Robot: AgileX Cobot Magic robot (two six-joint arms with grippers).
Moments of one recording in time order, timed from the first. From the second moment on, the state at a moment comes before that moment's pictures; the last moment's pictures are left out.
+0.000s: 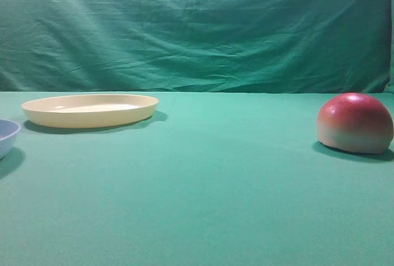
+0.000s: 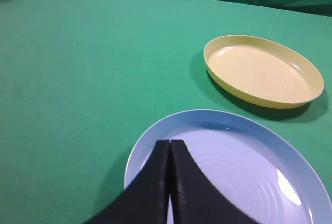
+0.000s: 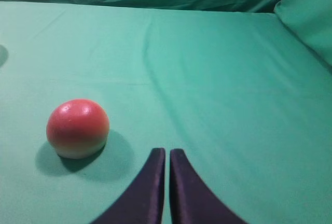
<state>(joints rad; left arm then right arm) -0.03 -0.02 0.01 0.08 0.36 -0.24 0.06 -0.01 0.02 0.16 0.39 -0.17</state>
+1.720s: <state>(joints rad) -0.03 -0.02 0.01 0.08 0.36 -0.24 0.06 0.04 -0.16 0.40 0.30 -0.27</state>
